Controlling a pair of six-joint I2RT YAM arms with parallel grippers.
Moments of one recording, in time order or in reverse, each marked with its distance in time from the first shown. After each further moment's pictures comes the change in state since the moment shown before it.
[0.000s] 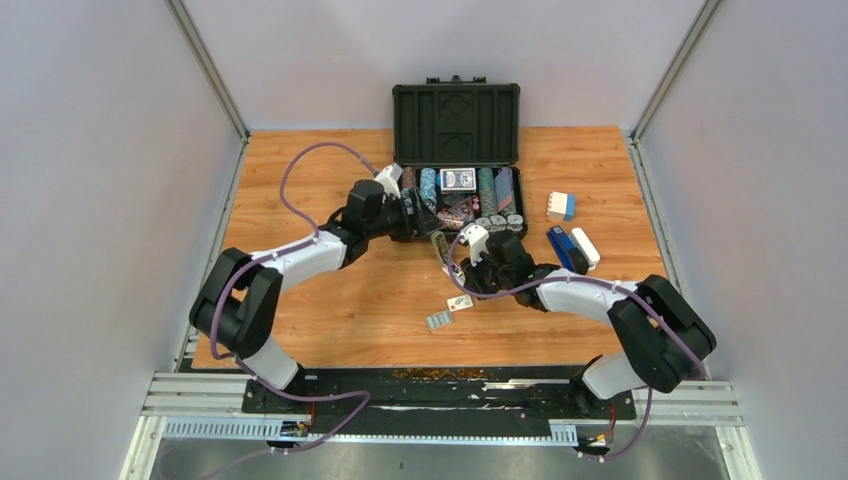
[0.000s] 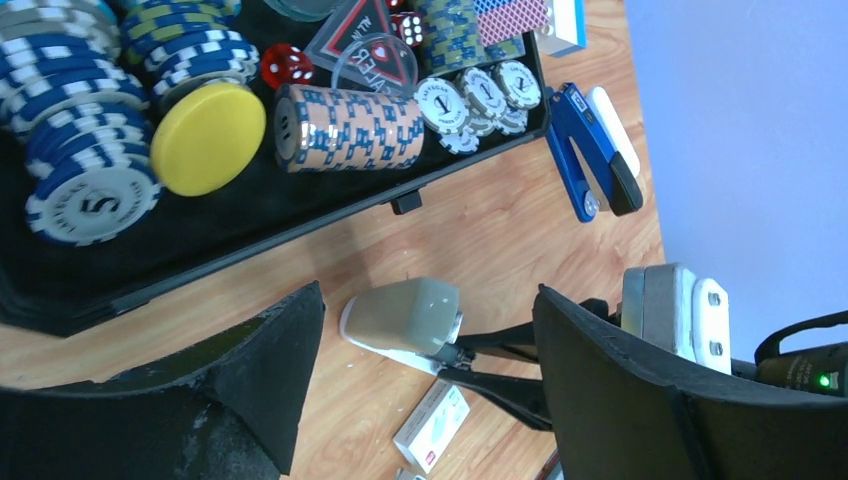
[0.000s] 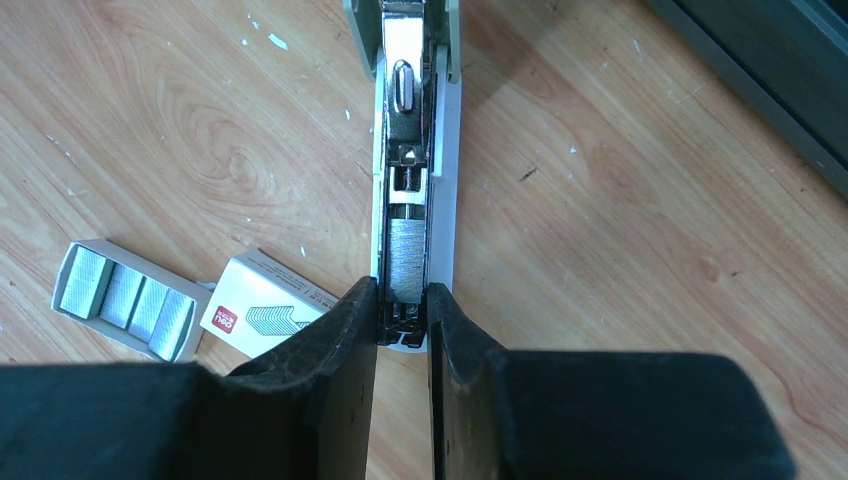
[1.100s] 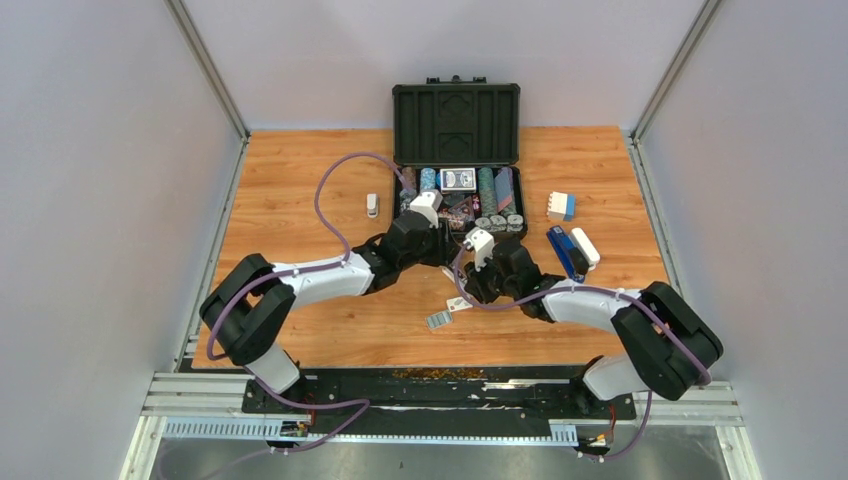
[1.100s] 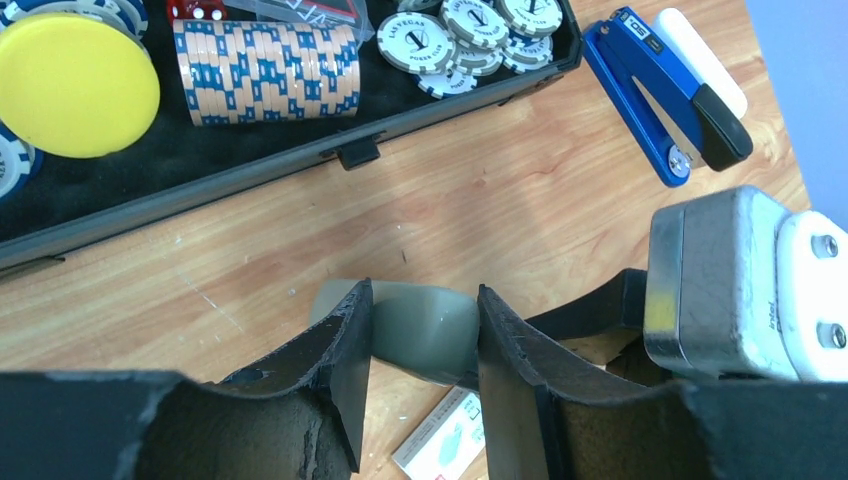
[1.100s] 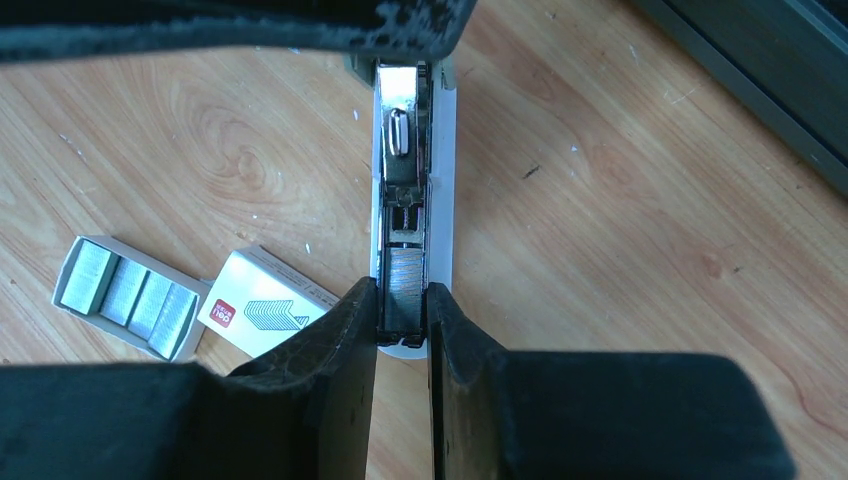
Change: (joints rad) left arm -0.301 0.031 -0.003 0.005 -0.363 0.125; right arm 0.002 -0.033 -0.098 0.153 -0.007 0.009
